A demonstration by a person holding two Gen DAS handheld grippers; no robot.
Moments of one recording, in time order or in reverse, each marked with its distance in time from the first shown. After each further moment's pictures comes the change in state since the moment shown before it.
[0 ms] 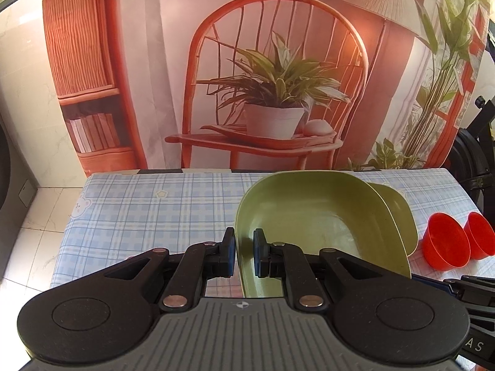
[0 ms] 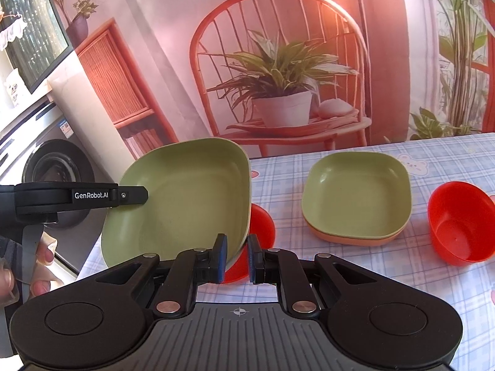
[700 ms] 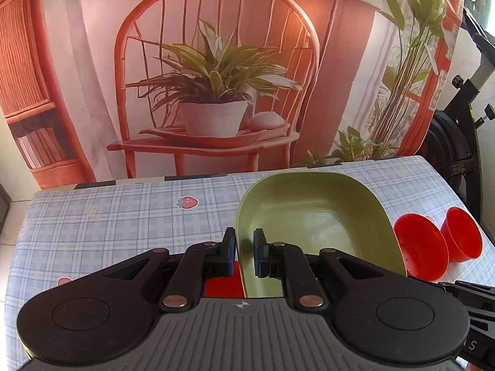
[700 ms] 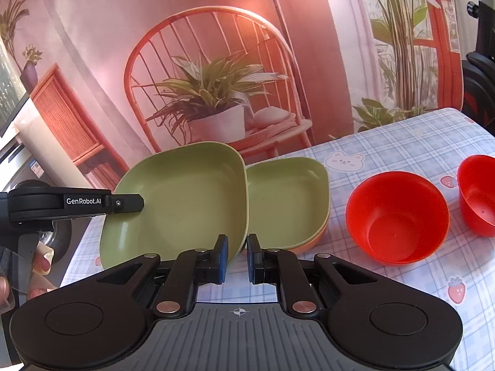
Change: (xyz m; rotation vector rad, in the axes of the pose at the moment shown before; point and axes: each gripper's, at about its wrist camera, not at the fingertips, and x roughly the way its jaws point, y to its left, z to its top) left arm 0.046 -0.080 0.016 0.070 0.032 -0.081; right arm -0.012 -0.091 0.004 0.142 -0.063 -0.071
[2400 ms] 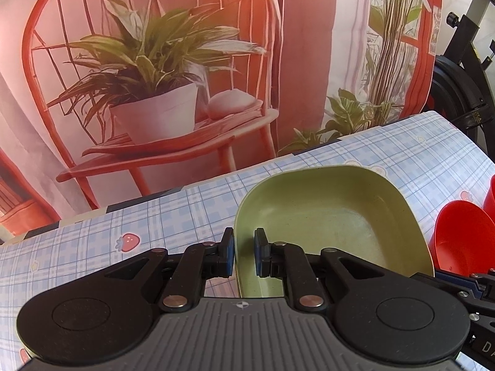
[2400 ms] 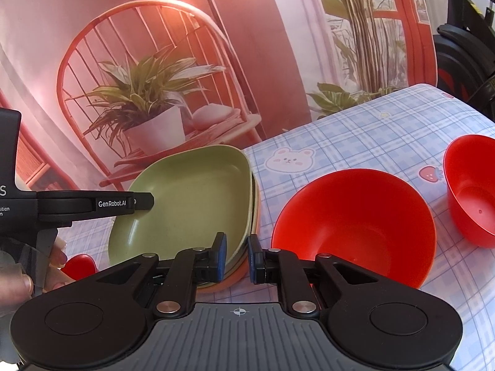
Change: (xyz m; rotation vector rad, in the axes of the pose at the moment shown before) left arm 0.117 -0.046 0.017 0.201 0.061 0.019; right arm 0.063 -0.067 0.013 0.080 -0.003 -0.088
